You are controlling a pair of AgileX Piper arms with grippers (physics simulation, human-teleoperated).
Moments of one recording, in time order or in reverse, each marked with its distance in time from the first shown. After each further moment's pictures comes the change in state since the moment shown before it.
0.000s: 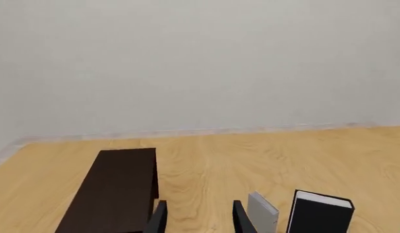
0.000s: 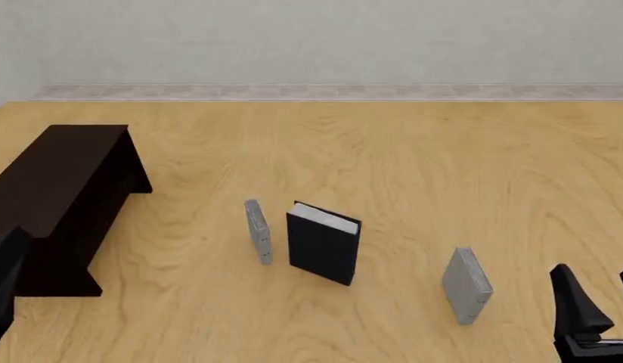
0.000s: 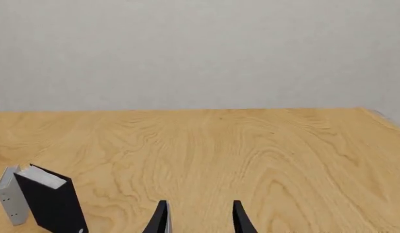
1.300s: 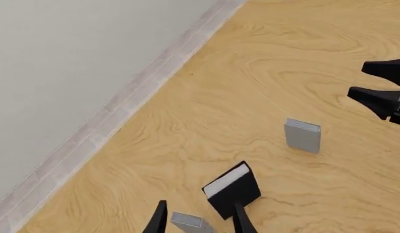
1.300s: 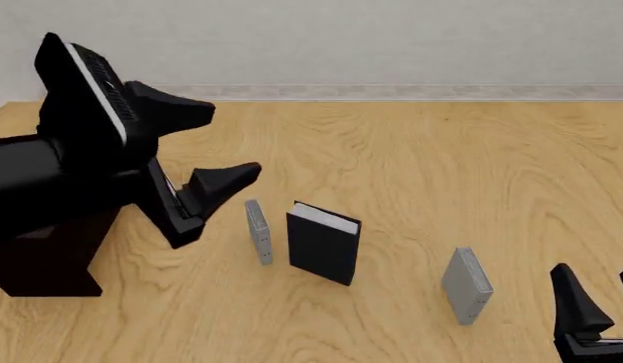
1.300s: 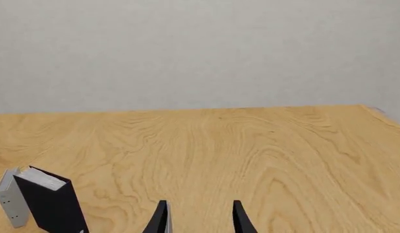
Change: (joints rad) left arm -0.639 0.882 -0.629 0.174 0.379; right arm -0.005 0.008 0.003 -0.009 0.014
